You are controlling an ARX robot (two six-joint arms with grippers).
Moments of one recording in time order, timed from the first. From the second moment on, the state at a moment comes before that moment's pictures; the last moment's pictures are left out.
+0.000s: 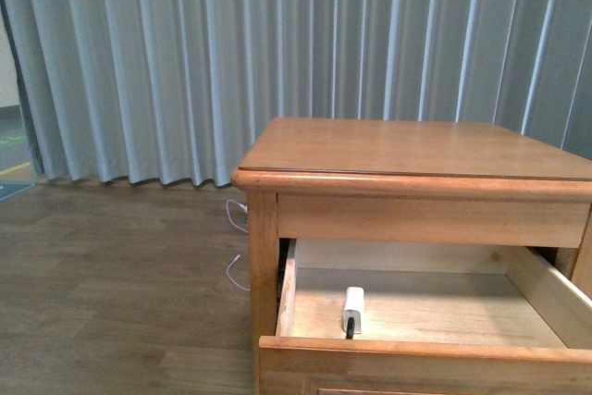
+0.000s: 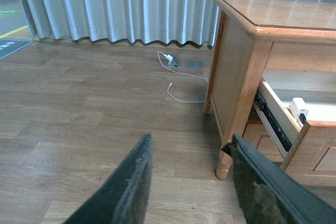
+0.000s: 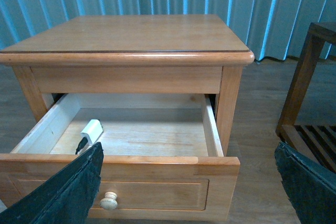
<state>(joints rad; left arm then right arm) 0.00 0.00 0.01 -0.01 0.00 -0.01 0.00 0.35 0.11 0.24 0.00 0.00</state>
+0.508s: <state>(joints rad) 0.00 0.00 0.01 -0.01 0.00 -0.01 0.01 0.65 0.23 -0.03 0.04 -0.02</state>
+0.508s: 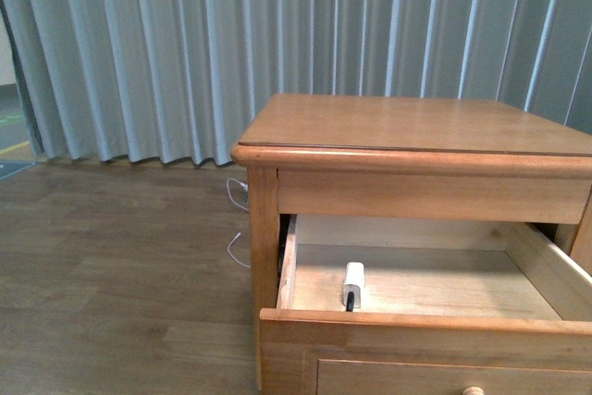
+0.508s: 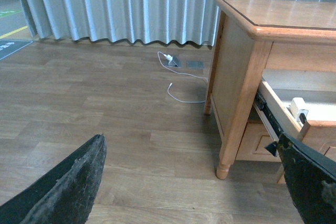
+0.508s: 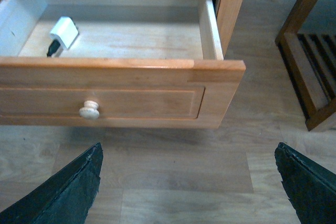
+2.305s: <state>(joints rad) 0.00 0.00 0.01 -0.01 0.00 -0.01 0.18 2.03 1.03 0.45 0.29 0.16</state>
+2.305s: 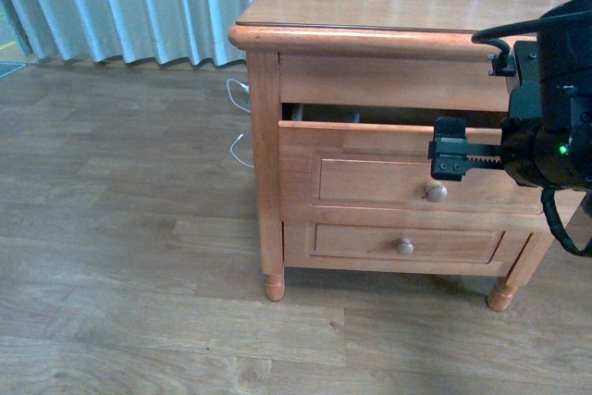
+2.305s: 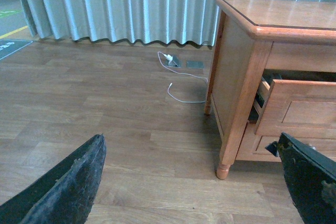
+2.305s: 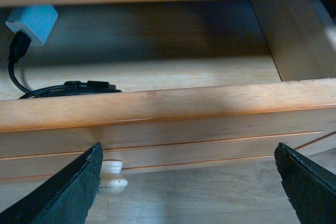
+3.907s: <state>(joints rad) 0.00 0.00 0.01 -0.01 0.00 -0.01 0.16 1.61 0.80 0.35 0.12 0.21</state>
